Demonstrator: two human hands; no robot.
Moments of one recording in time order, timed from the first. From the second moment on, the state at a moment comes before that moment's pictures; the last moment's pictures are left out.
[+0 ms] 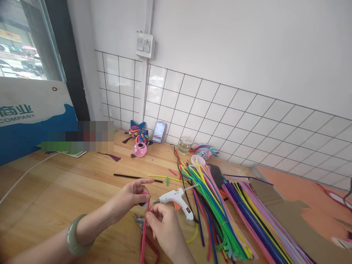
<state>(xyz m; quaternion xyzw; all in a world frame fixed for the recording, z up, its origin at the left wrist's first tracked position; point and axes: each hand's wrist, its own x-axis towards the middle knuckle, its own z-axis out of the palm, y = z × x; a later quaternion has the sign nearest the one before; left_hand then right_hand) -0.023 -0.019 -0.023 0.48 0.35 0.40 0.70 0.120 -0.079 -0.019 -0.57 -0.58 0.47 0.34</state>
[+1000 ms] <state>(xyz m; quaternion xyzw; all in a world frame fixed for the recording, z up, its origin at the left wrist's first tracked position) -0.048 0.008 -0.019 0.44 0.35 0.43 0.71 0.206 -0.049 -0.060 -0.69 -0.64 0.20 0.27</state>
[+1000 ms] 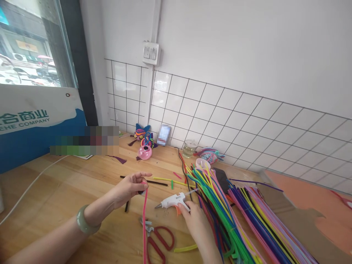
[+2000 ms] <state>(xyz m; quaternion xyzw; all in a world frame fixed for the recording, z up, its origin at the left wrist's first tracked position) -0.074 0.023 -0.019 0.38 0.35 0.35 0.78 0.159 -0.086 -0.023 -0.55 -0.66 0.34 0.38</state>
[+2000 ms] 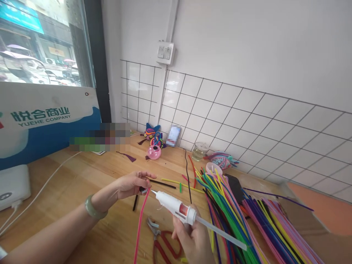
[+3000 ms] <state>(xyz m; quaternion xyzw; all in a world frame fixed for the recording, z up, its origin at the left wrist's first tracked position) -0.071 0.020 -0.017 0.36 0.35 0.30 0.81 0.150 -0.090 -0.029 -0.53 -0.76 0.07 0.36</state>
